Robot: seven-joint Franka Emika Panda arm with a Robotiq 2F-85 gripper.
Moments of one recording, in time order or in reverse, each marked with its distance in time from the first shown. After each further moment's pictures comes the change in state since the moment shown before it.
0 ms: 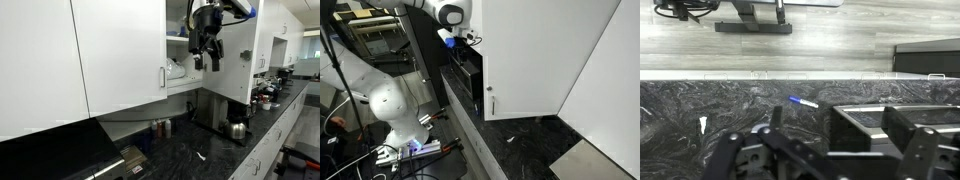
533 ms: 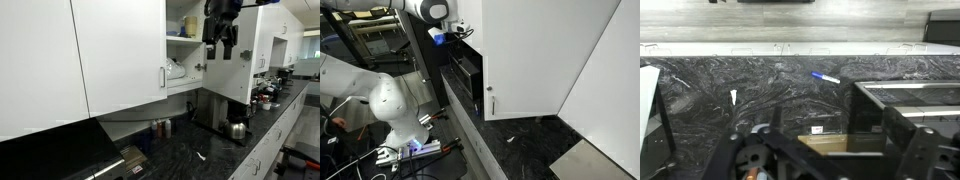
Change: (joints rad) arm -0.010 -0.226 0.027 -0.122 -0.113 0.052 0.078
